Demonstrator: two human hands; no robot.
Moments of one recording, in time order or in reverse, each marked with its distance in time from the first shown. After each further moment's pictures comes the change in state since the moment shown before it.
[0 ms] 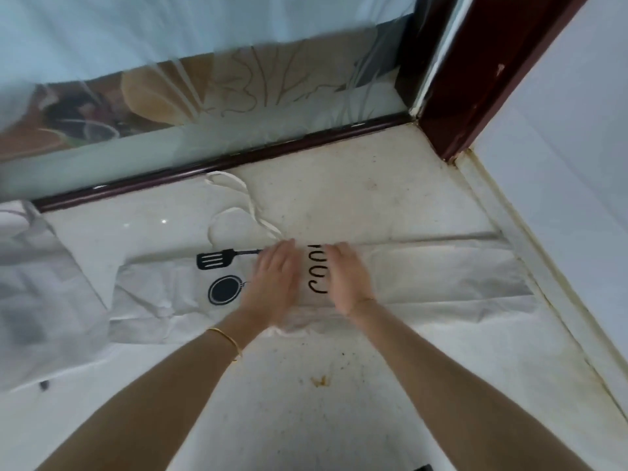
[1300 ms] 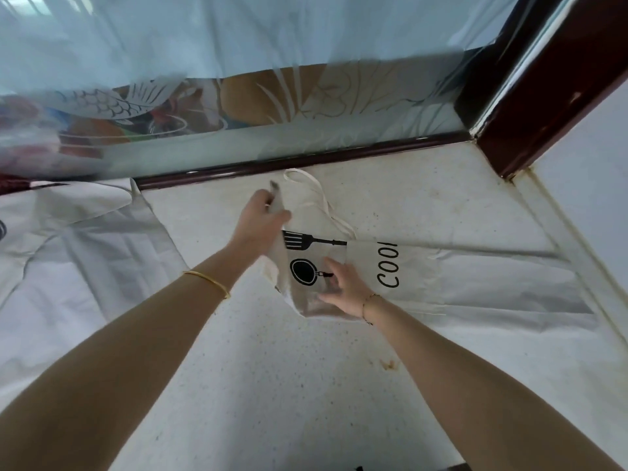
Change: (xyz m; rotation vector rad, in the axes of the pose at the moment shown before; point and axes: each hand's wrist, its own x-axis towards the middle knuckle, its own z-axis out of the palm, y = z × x) left_hand -0.040 -0.096 -0.128 -0.952 0.241 -0.621; right_hand -0.010 -0.102 0.044 0.399 -0.408 0.072
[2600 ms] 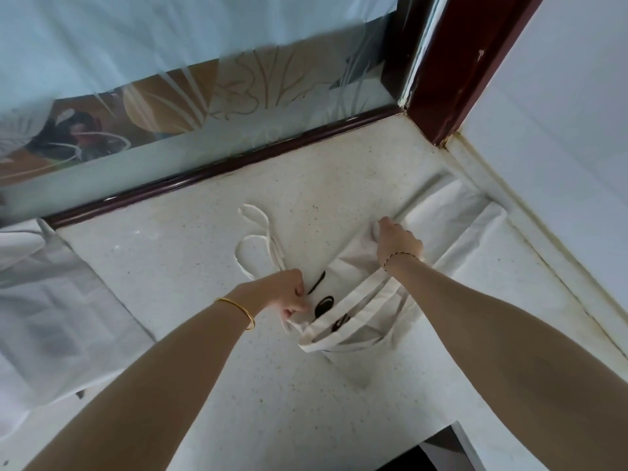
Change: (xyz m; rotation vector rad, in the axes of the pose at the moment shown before) left_hand -0.016 -0.028 0.127 0.820 -0.945 0.064; right_hand -0.018 0.086 -0.122 -0.478 0.481 0.498
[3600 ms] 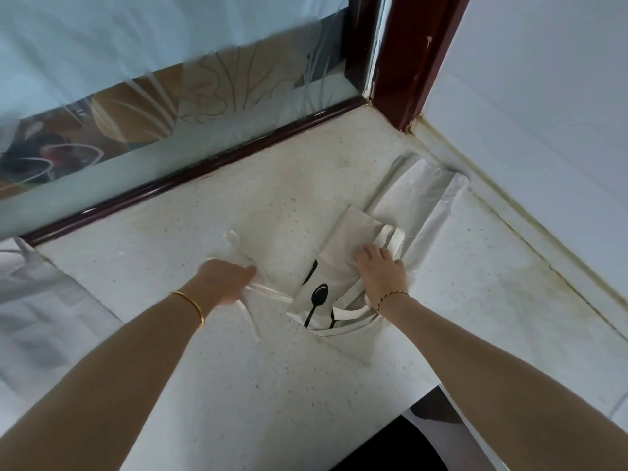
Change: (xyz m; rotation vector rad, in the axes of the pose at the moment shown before) left_hand -0.022 -0.056 -0.012 0.952 0.207 0.027; right_hand -0.079 0.033 0.050 -0.142 0.050 -0.214
